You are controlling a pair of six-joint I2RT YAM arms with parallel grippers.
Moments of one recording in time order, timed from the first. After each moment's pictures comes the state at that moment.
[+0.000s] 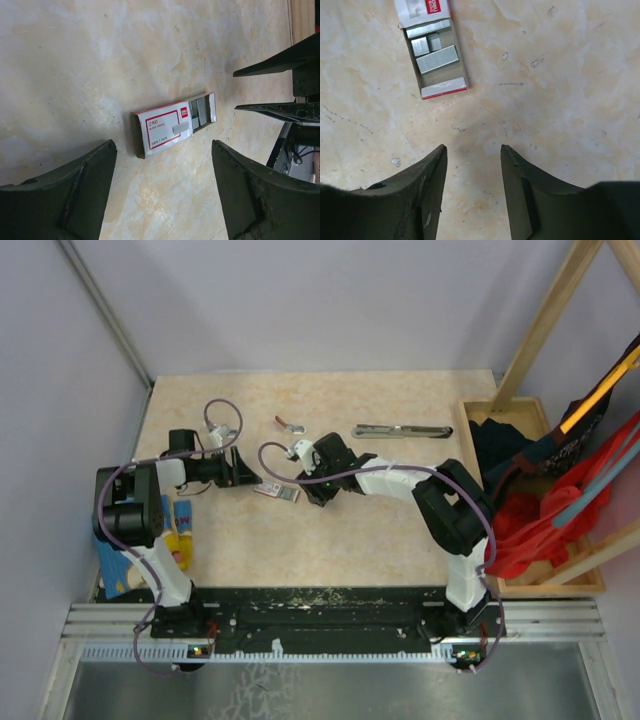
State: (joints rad) left arm 0.08 1.84 0.95 -0.09 0.95 -0.01; right arm 0.74 1.92 1.23 -0.20 -0.23 -0.21
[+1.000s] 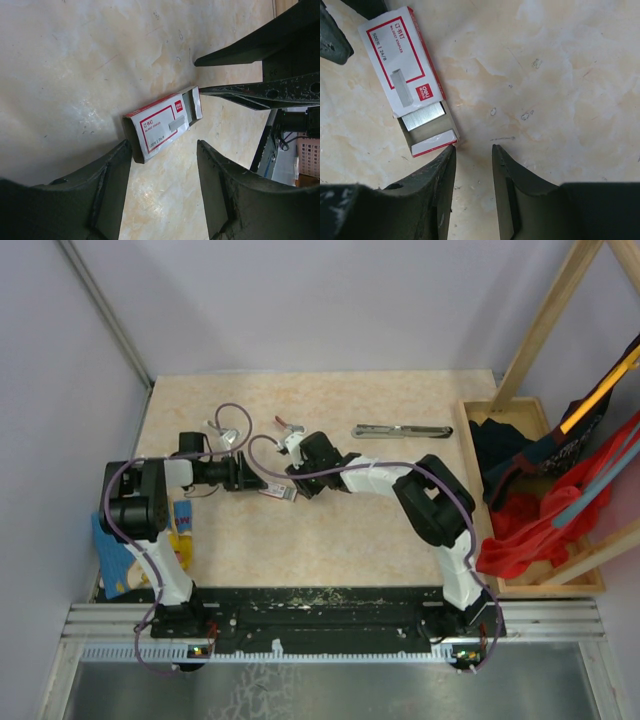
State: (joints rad) left arm 0.03 1.90 0.95 -0.07 1.02 -0.02; right arm 0.78 2.05 1.35 -0.12 -0.14 -0.10
